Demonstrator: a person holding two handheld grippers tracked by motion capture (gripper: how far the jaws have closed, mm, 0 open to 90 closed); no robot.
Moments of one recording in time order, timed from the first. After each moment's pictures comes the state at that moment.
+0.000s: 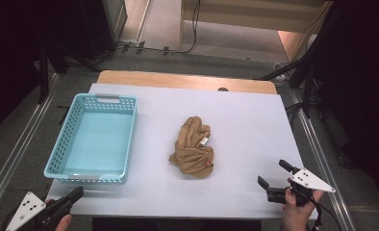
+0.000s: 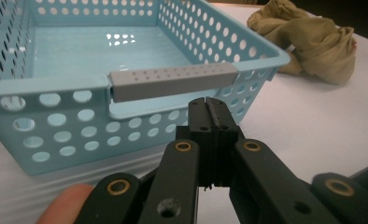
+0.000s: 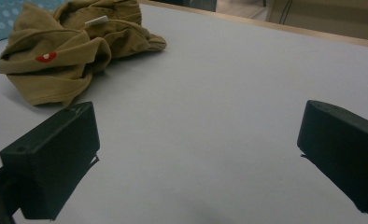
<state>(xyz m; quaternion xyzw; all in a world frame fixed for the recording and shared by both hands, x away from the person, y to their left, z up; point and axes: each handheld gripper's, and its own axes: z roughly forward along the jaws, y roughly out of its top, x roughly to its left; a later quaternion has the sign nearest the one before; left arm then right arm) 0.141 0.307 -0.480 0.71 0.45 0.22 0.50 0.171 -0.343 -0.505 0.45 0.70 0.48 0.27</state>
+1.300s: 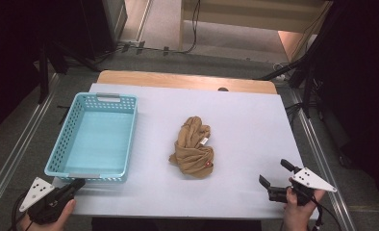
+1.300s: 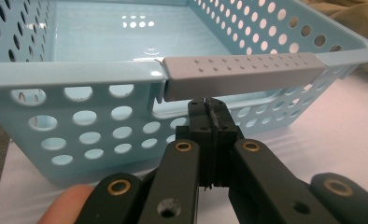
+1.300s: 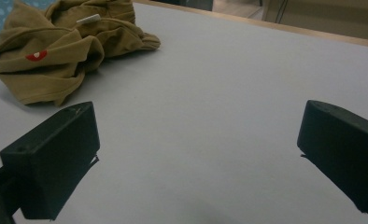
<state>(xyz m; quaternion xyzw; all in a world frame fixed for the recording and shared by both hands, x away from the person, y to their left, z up) 0.179 0.309 -0.492 0.70 0.49 0.22 0.46 0.173 -0.347 -0.507 0.45 0.70 0.48 0.28</state>
